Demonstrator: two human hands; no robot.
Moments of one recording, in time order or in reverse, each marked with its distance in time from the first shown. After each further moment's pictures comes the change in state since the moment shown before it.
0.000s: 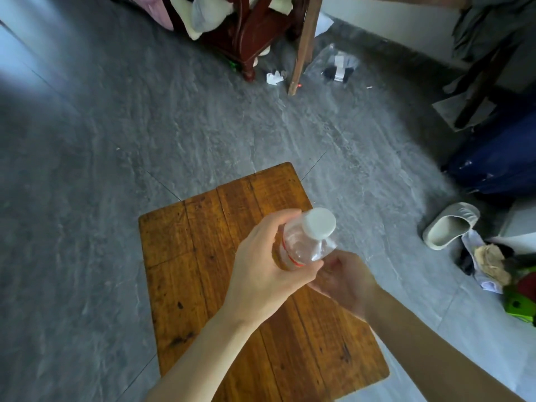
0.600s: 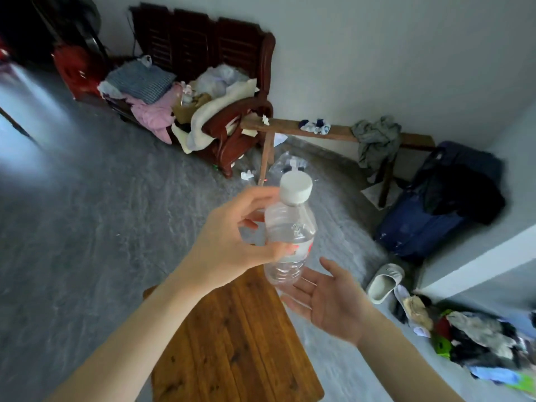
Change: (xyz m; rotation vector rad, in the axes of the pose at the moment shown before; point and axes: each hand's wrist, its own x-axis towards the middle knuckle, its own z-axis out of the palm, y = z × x) left_hand 0.021 0.311 -0.133 -0.010 -0.162 0.296; right_hand -0.304 -0.131 0.033 0.209 -0.278 -0.050
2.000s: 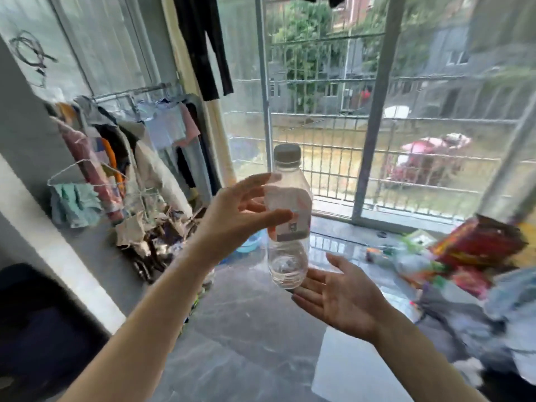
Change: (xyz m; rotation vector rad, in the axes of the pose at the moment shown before) left_hand -0.352 0.464 0.253 -0.585 -1.378 0.864; right_hand -0.562 0.434 -0.080 0.903 0.606 -1.313
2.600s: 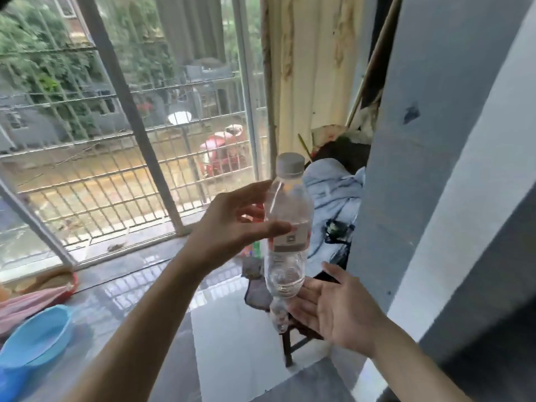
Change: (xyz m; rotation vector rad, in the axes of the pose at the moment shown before) left_hand 0.031 0.127 0.341 -0.210 -0.770 0.377; right_hand -0.280 0.002 -0.193 0.375 0.456 -0.617
